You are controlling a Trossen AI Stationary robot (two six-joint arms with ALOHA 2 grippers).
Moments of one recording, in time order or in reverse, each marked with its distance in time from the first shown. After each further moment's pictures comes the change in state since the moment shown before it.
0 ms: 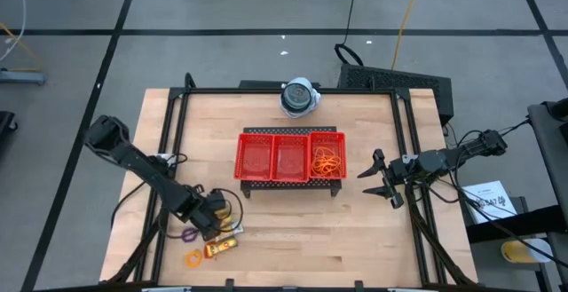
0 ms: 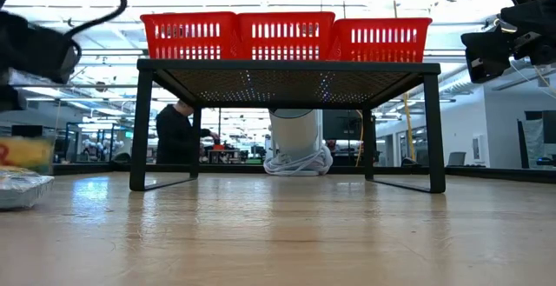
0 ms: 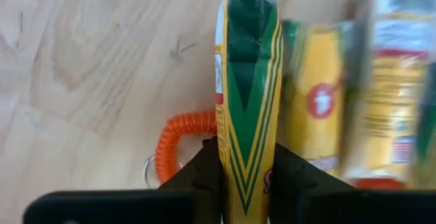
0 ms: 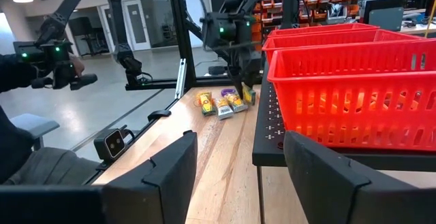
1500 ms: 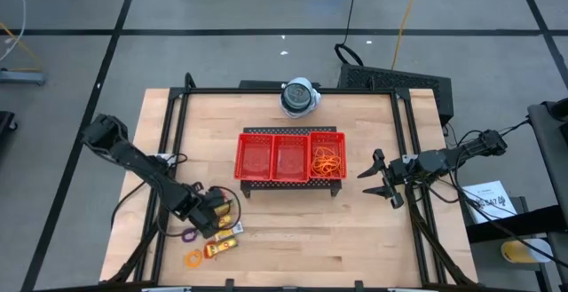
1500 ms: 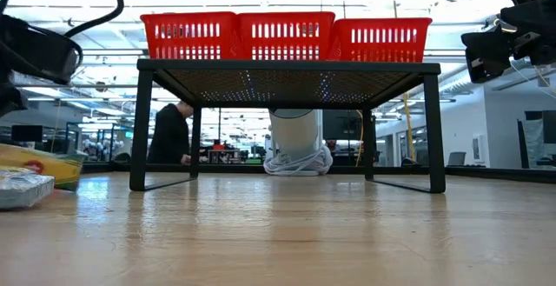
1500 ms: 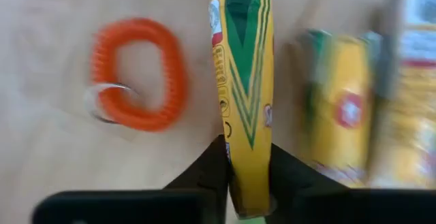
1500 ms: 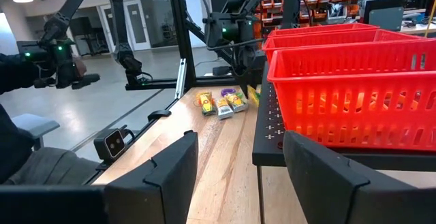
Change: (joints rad) left arm -0.005 -0.021 -0.027 0.001 -0.033 -0.006; right arm 0.000 0.000 0.000 0.000 0.000 0.000
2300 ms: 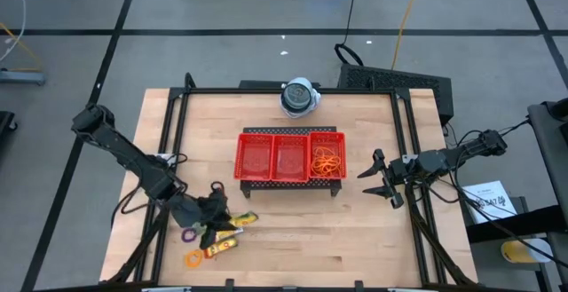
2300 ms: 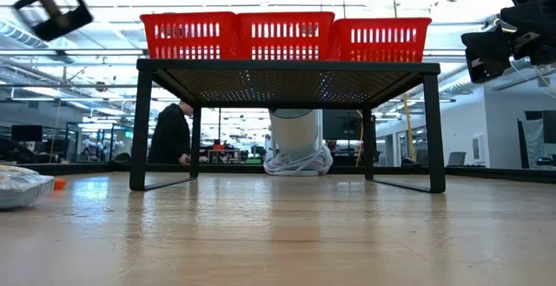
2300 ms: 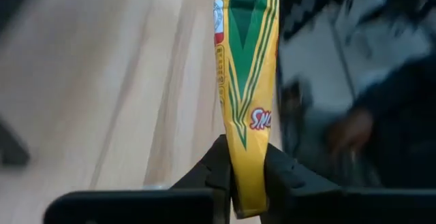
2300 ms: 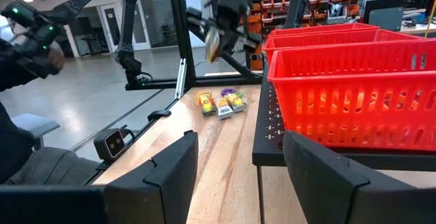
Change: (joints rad) left arm -0.006 -0.231 0.002 0.625 -0.201 0.350; right arm 0.000 0.000 0.000 0.000 0.000 0.000
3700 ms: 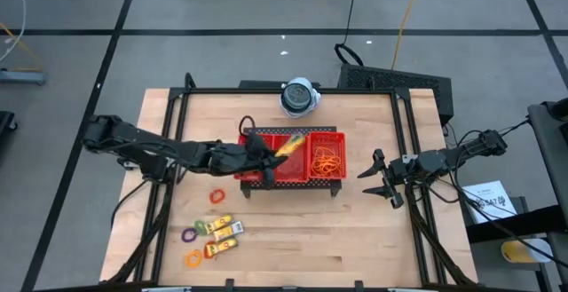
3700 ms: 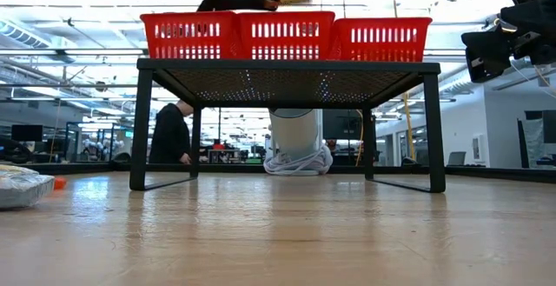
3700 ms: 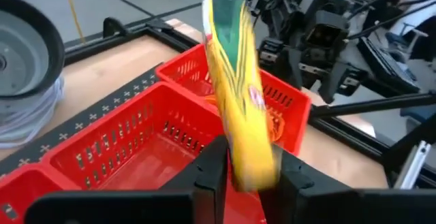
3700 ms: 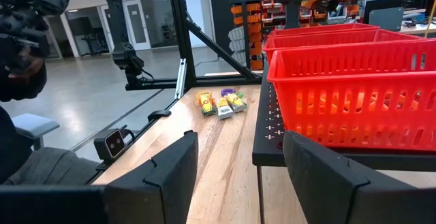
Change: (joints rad) left arm 0.519 0.229 0.275 0.201 -0.126 0.288; right arm 0.000 0.000 0.000 0.000 0.000 0.000
